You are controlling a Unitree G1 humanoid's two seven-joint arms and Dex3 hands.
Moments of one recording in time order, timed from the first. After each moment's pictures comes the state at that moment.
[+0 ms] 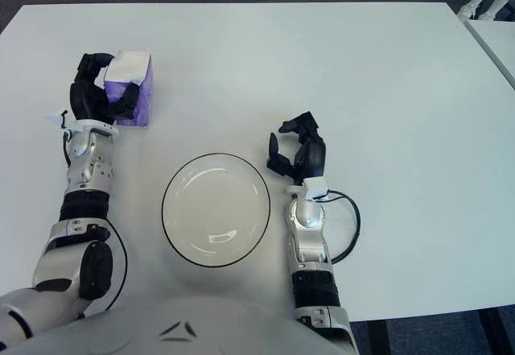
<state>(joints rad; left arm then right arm) -0.40 0.09 0.27 0.24 -0.41 -0.20 -0.15 0.01 0.11 -0.03 0.15 -0.08 -0.43 -0.20</state>
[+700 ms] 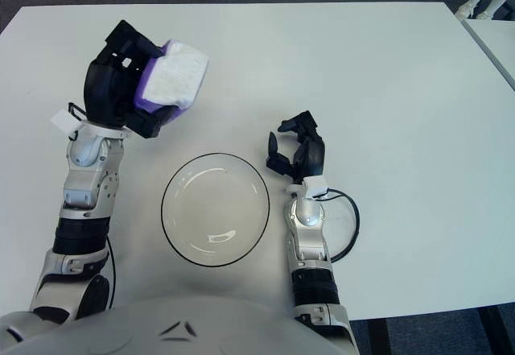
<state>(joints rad) -0.26 0.11 0.01 -0.28 -0.12 -0.21 -0.22 0.00 0.10 -0.03 0.16 -0.06 -0.43 -0.18</state>
